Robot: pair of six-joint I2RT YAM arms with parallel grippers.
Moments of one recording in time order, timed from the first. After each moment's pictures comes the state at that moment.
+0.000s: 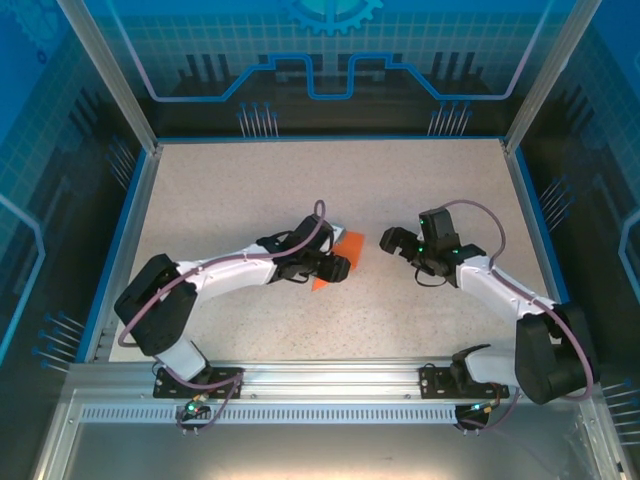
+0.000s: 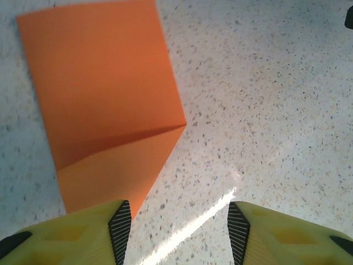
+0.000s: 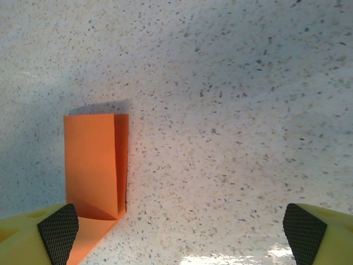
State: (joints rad) left arm -0.76 1.64 1.02 -0.29 0.10 -0.38; right arm 0.29 1.27 0.68 -0.31 -0.13 0.74
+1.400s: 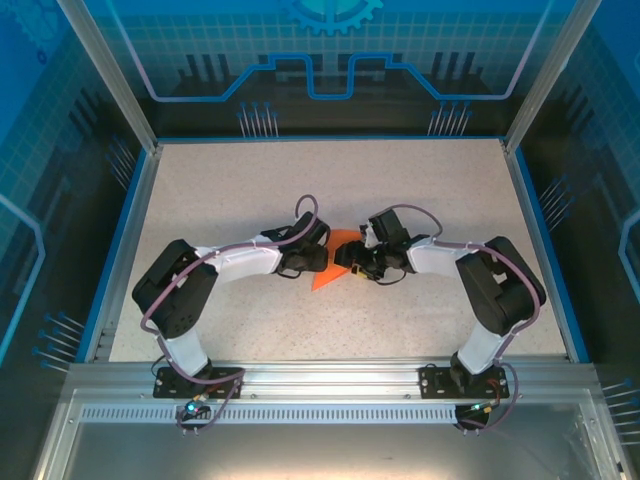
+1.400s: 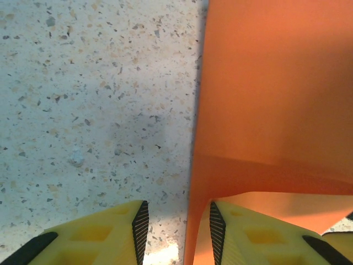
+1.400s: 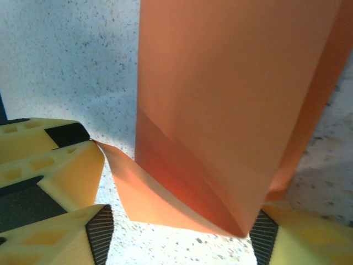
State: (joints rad) left arm -0.67 1.75 1.03 -0.34 -0.09 -0.59; right arm 0.51 1.72 0.84 -0.09 -0.50 0.81
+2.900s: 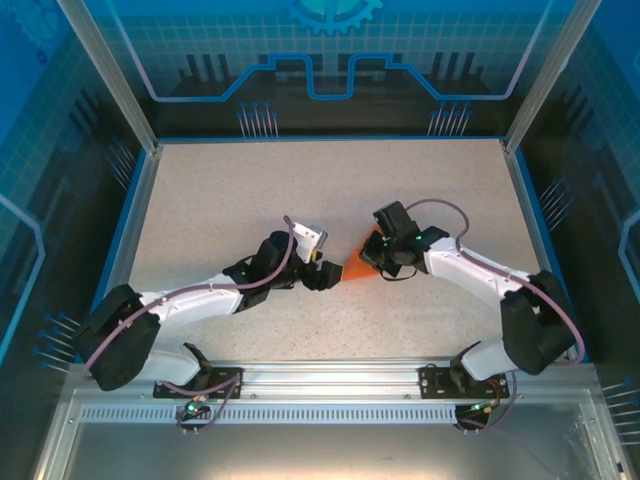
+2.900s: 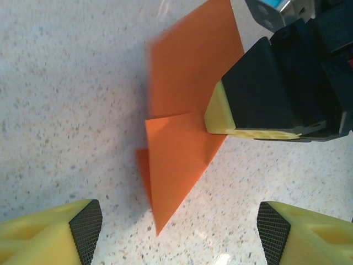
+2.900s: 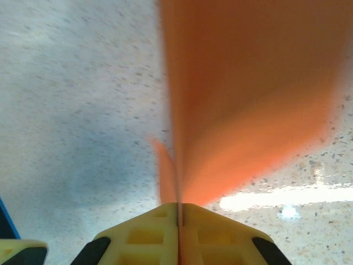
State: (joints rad) left arm -0.72 1.35 0.63 0.21 0.18 -0.34; right arm 0.56 1.43 0.93 -0.51 -0.13 1.13
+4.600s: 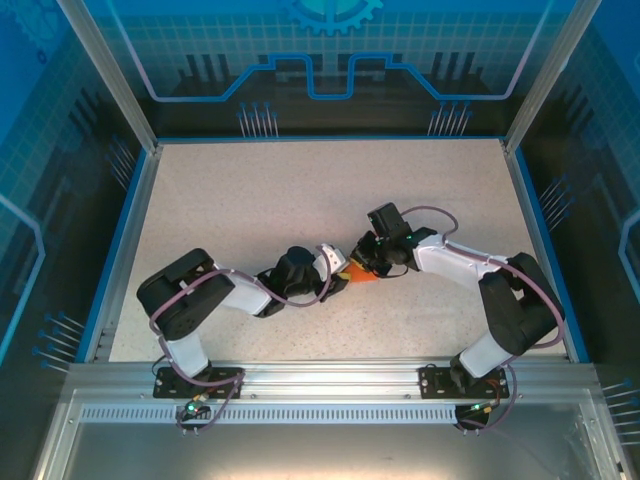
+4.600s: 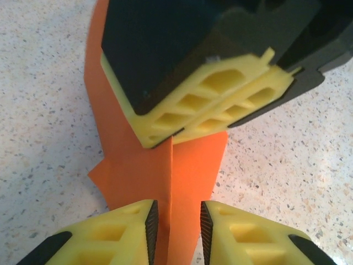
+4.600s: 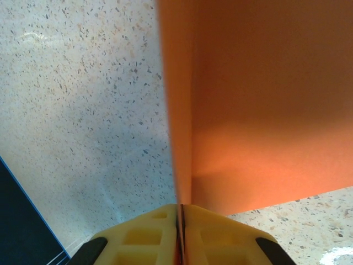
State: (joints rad) left arm -0.76 1.77 0.57 0.73 0.23 0.07; right arm 0.54 1.57 0.90 -0.34 -0.26 1.27
